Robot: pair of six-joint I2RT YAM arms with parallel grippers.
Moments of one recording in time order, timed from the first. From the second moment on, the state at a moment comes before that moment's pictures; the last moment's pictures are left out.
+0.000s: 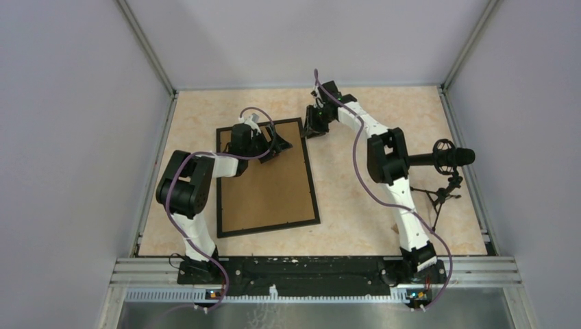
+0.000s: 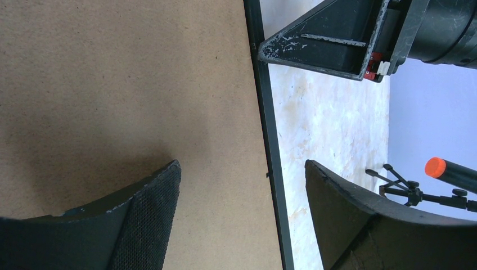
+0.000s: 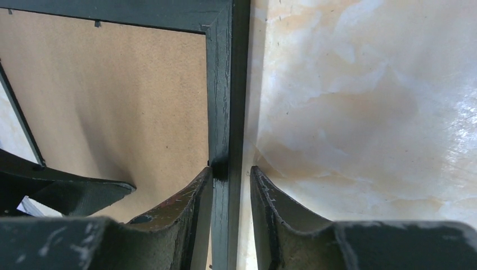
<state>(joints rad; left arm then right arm) -0.27 1.86 0.89 0.47 0.43 -0.79 0.43 2.54 2.25 -0.71 -0.38 0.43</state>
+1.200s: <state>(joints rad) -0.27 1.87 0.89 0.50 0.45 -0.79 0.48 2.60 2.39 -0.81 -0.23 0.40</state>
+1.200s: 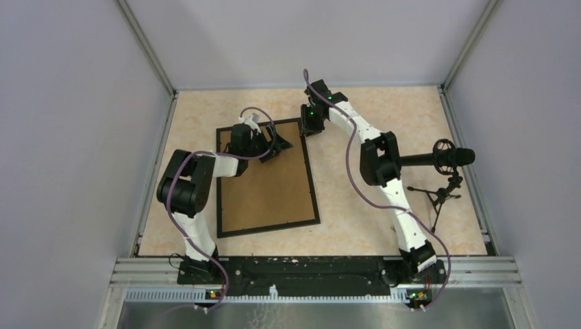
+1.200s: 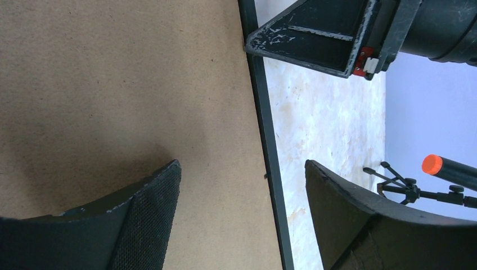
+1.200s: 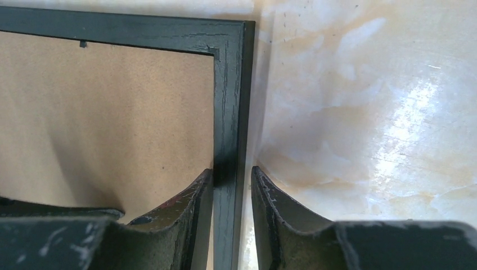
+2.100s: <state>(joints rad) -0.27 1.34 0.85 0.16 0.48 -0.68 0.58 2.33 2.05 -0.90 -0.08 0.32</state>
